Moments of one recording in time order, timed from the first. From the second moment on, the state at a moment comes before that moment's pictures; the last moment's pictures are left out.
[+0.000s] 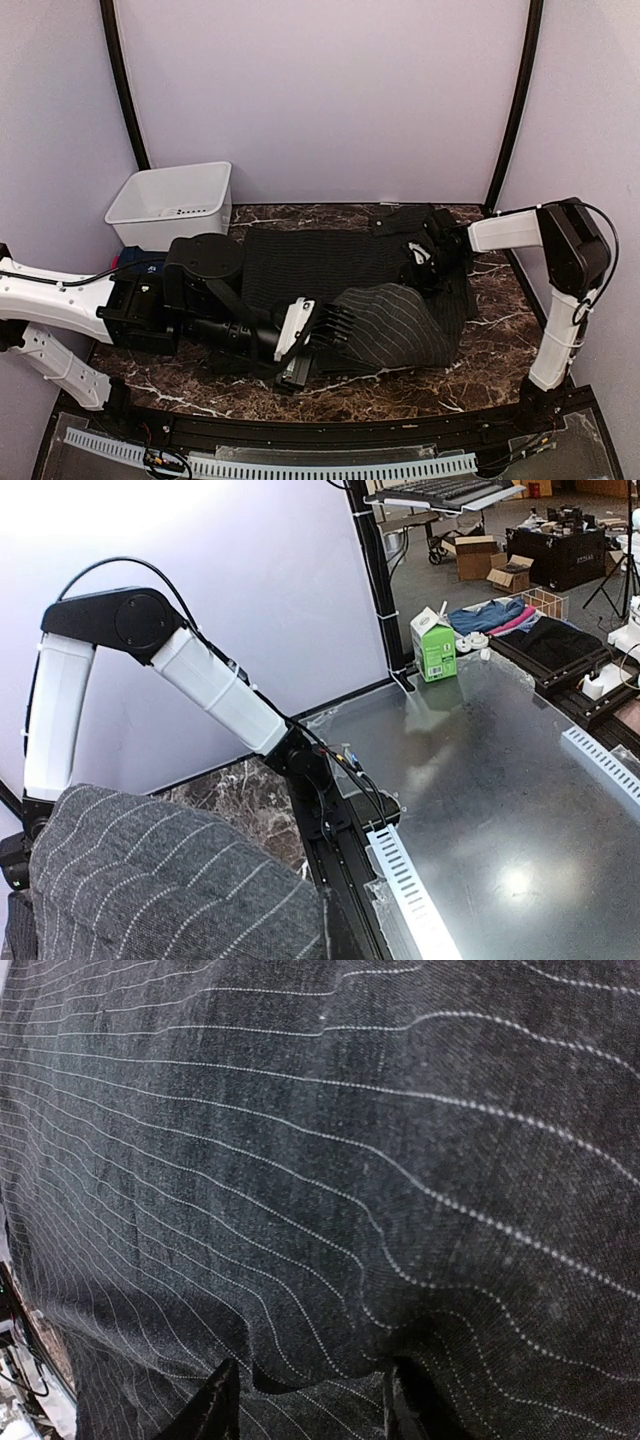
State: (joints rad) left arm -1.46 1.33 1.13 -0.03 0.29 0.34; right arm 0.38 1.89 1.15 -0.48 -0.45 0.25
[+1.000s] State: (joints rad) left arm -1.07 1.46 1.19 0.07 0.61 0.24; right arm 0.56 1.09 0.97 -0.56 -0.86 0.21
